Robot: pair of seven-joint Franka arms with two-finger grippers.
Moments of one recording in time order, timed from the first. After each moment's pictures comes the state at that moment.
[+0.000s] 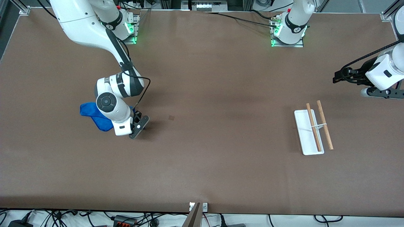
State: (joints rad) left arm -0.06 0.02 0.12 -1.76 -0.05 1.58 0.10; right arm 0.36 0.58 -0.06 -1.82 -0.01 2.43 -0.67
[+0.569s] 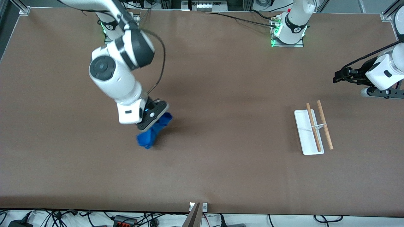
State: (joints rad) left arm -0.06 0.02 0.12 -1.76 -0.05 1.58 0.10; right arm 0.42 0.45 0.12 -1.44 0.06 2.10 -0.27
